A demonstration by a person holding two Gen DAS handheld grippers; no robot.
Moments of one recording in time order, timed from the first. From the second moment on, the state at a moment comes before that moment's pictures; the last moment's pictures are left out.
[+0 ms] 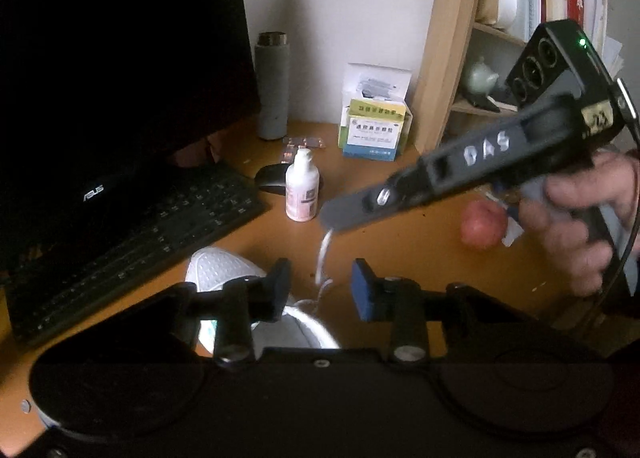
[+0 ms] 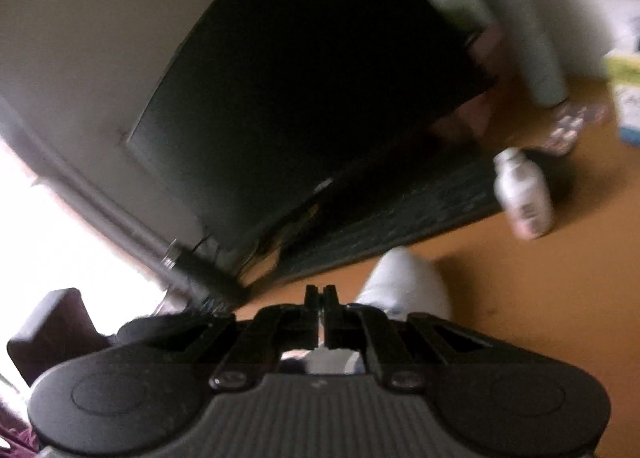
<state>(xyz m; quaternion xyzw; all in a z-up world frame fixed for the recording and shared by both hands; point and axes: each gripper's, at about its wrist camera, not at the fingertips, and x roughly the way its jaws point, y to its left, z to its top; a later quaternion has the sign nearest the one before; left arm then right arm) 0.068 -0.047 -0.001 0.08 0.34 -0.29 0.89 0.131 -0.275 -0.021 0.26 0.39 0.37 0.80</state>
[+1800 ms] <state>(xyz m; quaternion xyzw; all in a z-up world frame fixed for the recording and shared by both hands) 0.086 0.010 -0.008 -0.12 0.36 -0.22 0.90 0.087 -0.165 -0.024 -0.18 0.25 0.41 0.86</state>
